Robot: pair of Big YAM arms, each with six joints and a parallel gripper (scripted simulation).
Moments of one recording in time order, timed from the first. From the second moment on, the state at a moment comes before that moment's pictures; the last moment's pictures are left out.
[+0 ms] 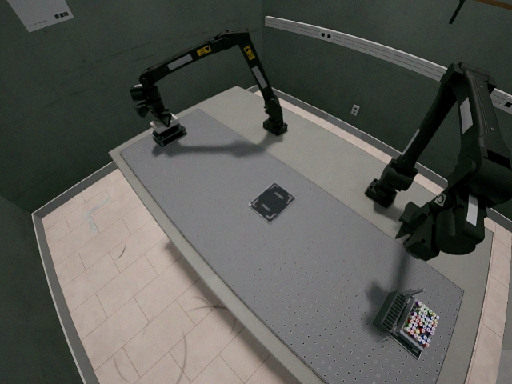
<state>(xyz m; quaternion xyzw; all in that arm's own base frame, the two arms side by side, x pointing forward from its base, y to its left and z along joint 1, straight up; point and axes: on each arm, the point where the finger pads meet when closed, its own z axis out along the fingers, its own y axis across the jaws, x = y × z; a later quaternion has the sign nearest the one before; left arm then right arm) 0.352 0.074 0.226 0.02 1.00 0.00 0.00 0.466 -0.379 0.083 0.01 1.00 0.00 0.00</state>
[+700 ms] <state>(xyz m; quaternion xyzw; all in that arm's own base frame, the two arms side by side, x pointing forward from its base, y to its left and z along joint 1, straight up) 0.352 0.074 0.226 0.02 1.00 0.00 0.00 0.465 -0.379 0.079 0.01 1.00 0.00 0.00</state>
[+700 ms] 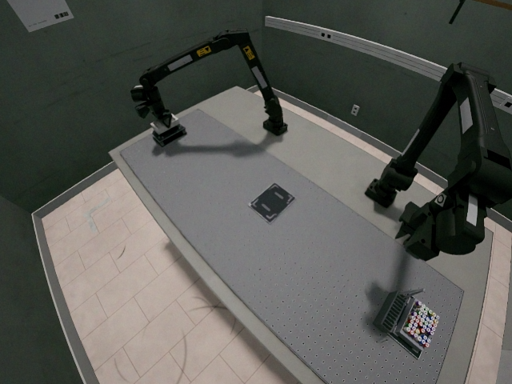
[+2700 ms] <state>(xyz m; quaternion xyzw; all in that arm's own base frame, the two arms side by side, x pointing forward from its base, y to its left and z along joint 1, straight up) 0.352 0.074 0.226 0.02 1.00 0.00 0.00 0.465 -0.379 0.069 0.01 1.00 0.00 0.00</state>
